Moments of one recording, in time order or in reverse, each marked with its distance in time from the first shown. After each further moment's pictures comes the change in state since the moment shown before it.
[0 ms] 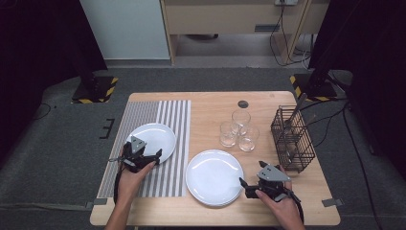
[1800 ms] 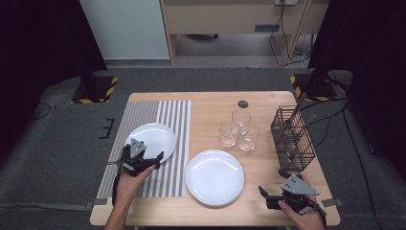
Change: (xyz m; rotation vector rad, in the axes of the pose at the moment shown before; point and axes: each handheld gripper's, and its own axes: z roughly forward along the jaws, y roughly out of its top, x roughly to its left) left arm -0.009 0.000 -0.015 -0.053 -0.053 0.028; right arm -0.026 -0.026 -0.058 -0.021 -0.016 -0.007
